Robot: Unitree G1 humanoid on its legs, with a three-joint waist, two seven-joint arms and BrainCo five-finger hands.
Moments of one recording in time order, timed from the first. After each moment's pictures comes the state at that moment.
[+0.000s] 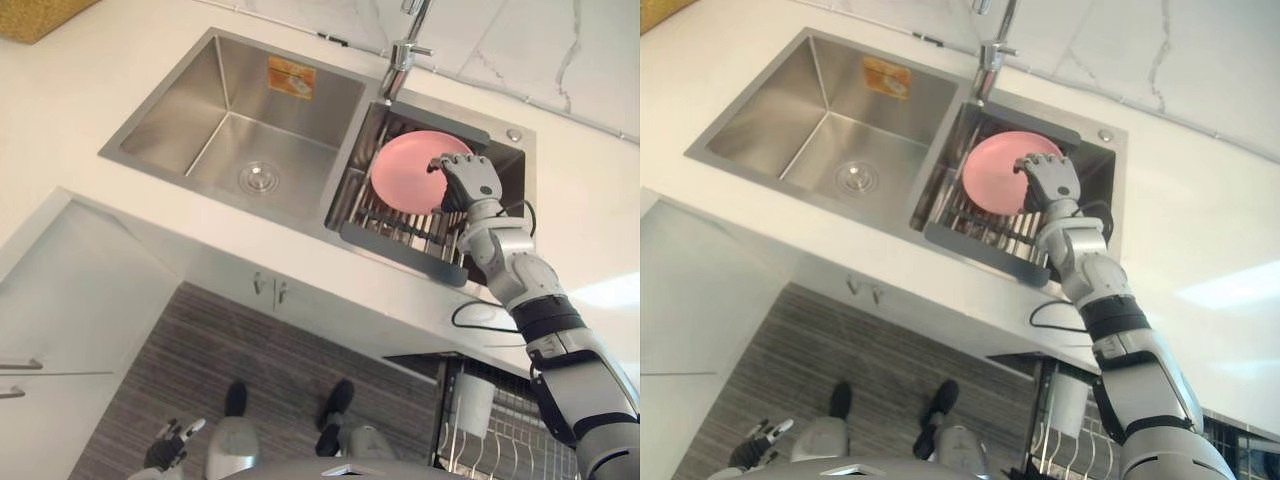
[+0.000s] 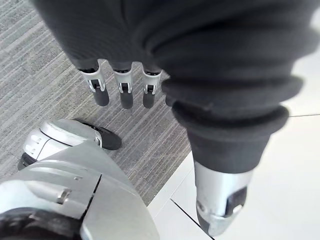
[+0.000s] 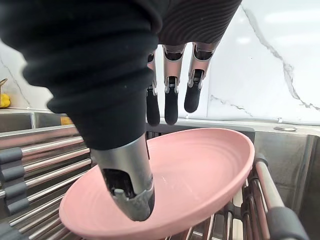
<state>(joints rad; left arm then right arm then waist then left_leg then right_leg) 0.26 0.18 0.15 0.88 -0.35 -0.09 -0.14 -0.64 -0.68 0.25 0.49 -0.85 -0.04 -0.26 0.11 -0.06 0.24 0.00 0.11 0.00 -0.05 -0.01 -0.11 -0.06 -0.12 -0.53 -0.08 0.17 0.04</state>
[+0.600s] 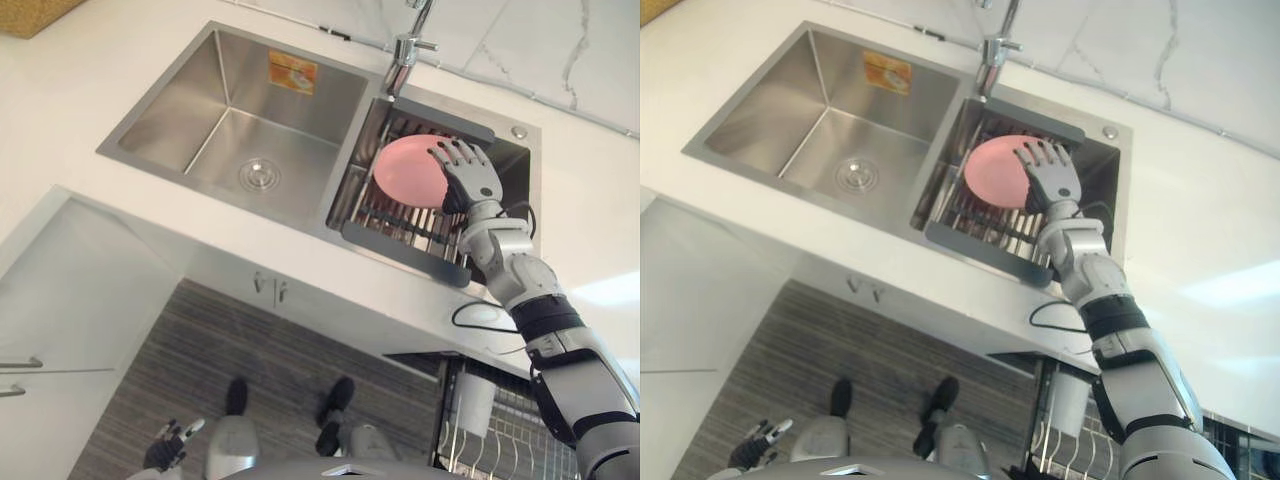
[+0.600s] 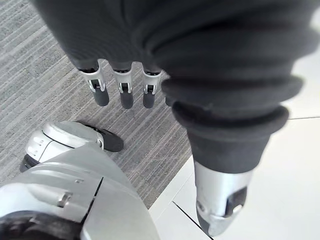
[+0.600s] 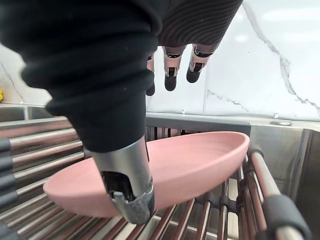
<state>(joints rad) 0.26 0.18 0.16 0.88 -0.35 -0.10 -0.14 -0.63 -0.68 0.24 0.41 -0.85 -0.02 -0.23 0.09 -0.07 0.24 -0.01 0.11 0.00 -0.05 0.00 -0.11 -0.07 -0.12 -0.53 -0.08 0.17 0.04</state>
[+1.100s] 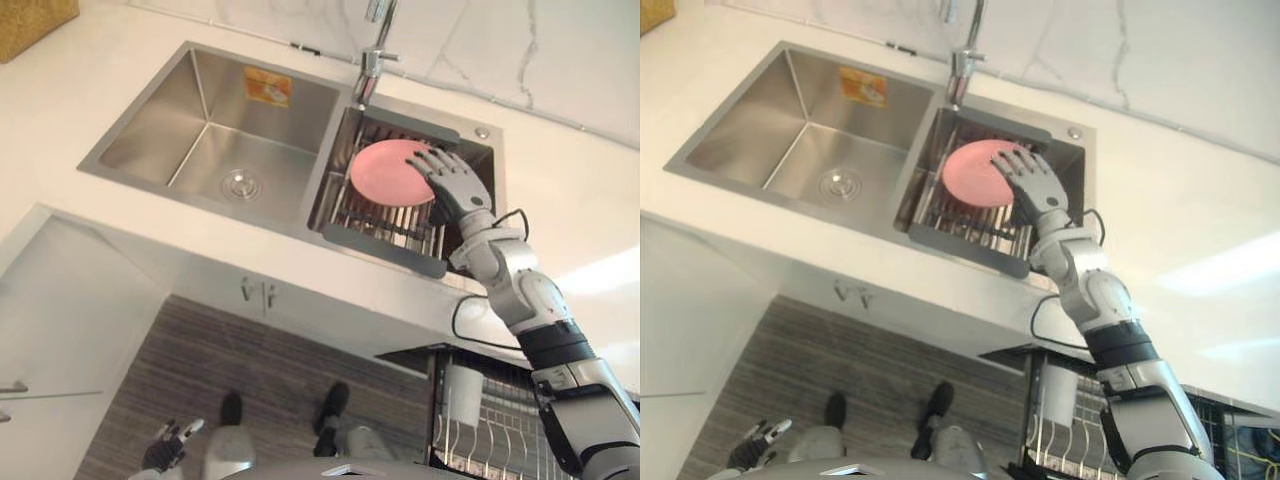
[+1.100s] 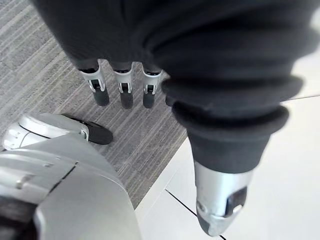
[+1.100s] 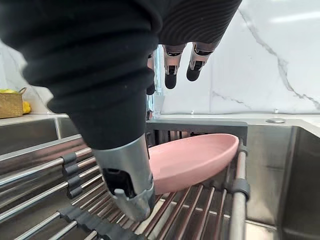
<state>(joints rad) 0.26 0.18 0.16 0.90 -0.35 -0.11 -0.14 -0.46 -0.68 0.18 0.16 -0.81 -0.06 -0.05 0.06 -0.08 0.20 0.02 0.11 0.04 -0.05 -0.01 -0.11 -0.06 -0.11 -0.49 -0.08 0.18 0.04</state>
